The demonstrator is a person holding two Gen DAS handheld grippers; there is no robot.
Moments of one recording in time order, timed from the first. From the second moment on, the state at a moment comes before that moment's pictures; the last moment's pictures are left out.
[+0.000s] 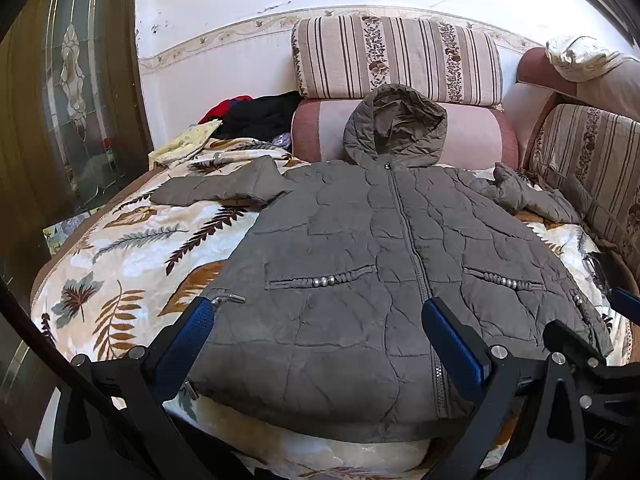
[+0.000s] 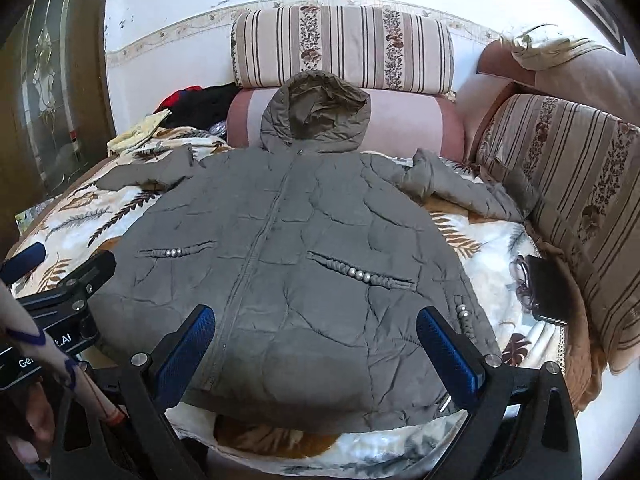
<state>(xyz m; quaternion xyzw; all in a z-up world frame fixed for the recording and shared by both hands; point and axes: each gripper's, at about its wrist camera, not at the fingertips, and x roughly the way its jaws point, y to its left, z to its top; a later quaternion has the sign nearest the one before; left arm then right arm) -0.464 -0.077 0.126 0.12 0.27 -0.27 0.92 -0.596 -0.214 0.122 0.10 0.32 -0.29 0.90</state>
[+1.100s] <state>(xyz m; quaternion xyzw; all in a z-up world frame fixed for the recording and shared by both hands) -0.482 -0.068 0.133 0.14 0.26 -0.26 0.92 -0.601 -0.212 0.118 0.10 0.31 -0.28 0.90</state>
